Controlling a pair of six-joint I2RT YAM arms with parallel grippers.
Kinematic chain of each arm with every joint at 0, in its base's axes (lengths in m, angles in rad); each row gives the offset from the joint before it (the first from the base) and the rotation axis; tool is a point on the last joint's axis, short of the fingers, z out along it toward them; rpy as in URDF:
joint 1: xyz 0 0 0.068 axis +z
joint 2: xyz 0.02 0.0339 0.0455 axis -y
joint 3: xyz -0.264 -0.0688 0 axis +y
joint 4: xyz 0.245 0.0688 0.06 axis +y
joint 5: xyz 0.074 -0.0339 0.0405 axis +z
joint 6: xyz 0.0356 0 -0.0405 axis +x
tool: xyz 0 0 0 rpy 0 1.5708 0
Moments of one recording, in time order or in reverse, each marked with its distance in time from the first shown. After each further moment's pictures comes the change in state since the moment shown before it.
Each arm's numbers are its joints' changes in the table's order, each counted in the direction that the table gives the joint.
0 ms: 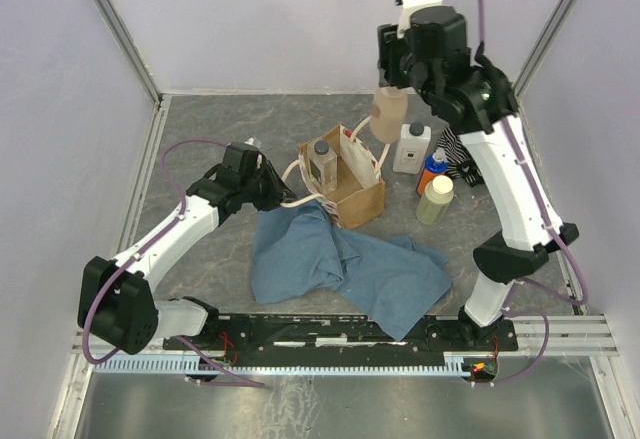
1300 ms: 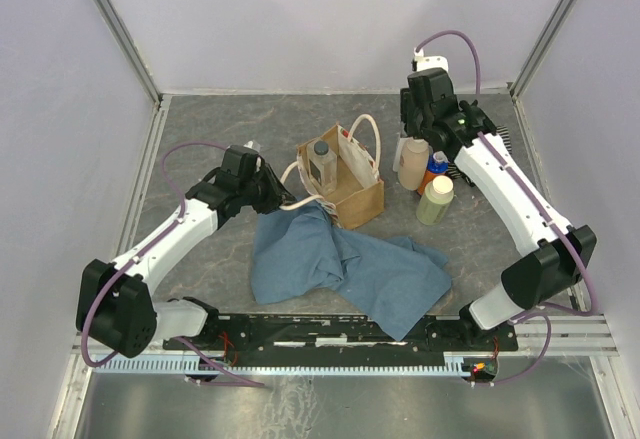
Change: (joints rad) left arm 0.000 0.018 0.029 -0.011 -0.004 0.000; right arm -0.162 0.203 0.847 -0.255 -0.007 0.134
